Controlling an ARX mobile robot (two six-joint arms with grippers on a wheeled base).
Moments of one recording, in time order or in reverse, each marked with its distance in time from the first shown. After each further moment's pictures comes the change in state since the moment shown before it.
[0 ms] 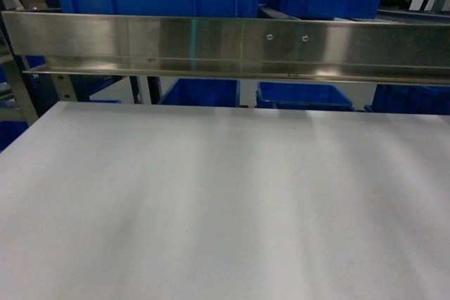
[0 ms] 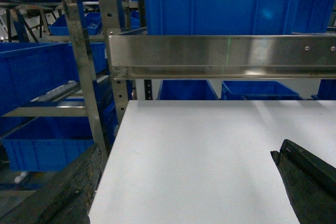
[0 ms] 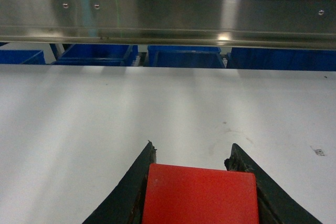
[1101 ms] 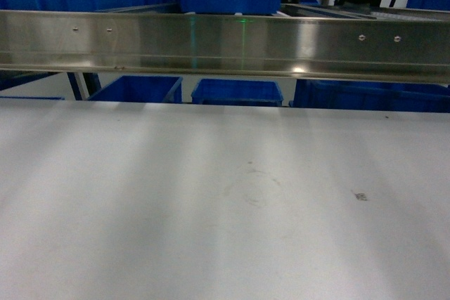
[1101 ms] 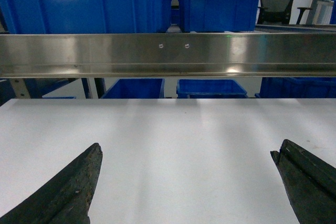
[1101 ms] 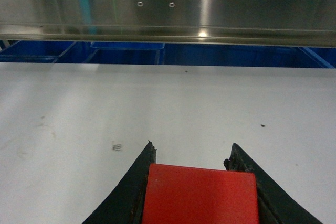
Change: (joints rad) left arm 0.000 0.000 0.000 -0.001 0.000 0.000; right arm -0.001 0.004 0.000 0.002 0.002 0.000
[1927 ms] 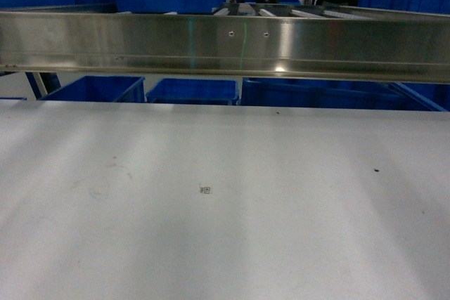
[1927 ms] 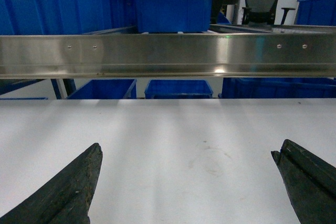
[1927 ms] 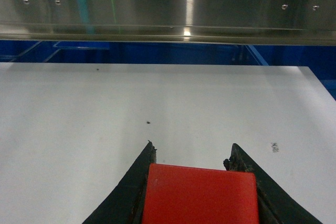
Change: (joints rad) left arm 0.000 0.000 0.000 0.000 0.000 0.000; right arm 0.000 0.001 0.000 0.000 0.002 0.000
